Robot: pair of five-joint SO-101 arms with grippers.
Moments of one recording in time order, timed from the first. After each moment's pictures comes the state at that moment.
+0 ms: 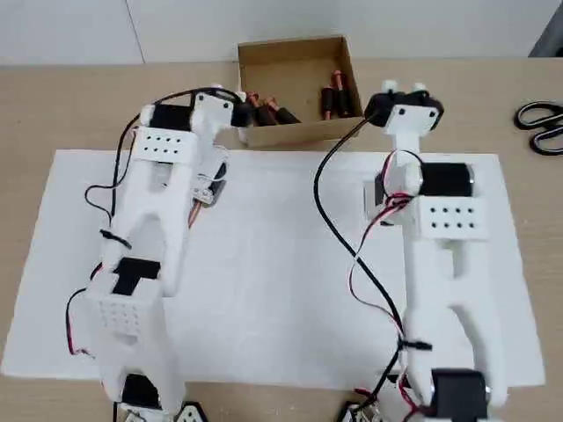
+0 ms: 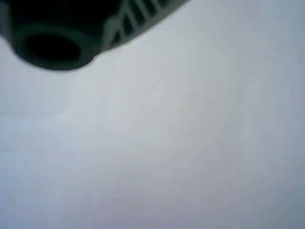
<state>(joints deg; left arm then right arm) 3.3 26.9 -27.2 99.2 -8.7 -3.0 -18.0 11.9 80.4 0.5</state>
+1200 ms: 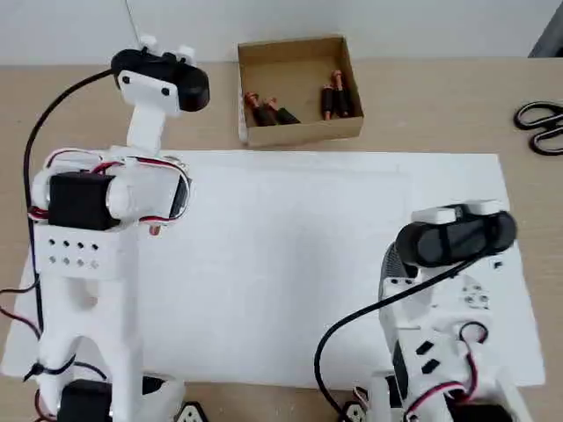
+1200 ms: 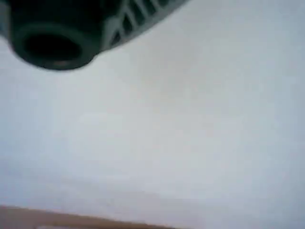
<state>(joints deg) 3.0 -19.9 -9.2 99.8 -5.5 -4.8 -84.1 38.6 84.9 0.5</state>
